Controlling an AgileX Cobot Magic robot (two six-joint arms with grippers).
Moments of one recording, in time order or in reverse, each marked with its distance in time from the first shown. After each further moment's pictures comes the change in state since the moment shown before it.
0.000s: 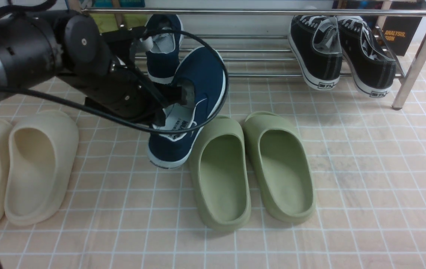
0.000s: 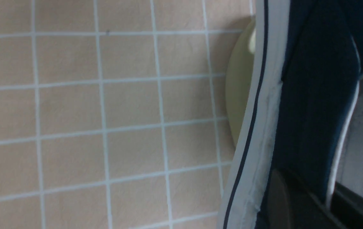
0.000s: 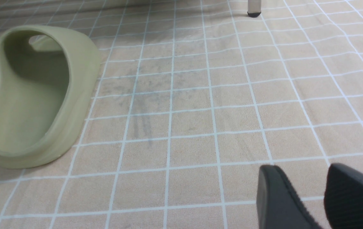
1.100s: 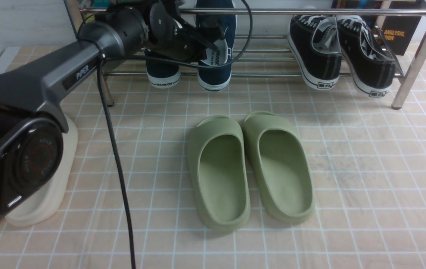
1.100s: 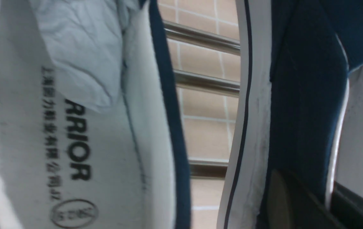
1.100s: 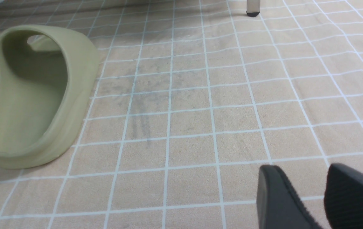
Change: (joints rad) right arm 0.000 0.000 0.000 -0.001 0.001 0.000; left arm 0.000 0.560 -0.704 0.014 -0.183 -0.166
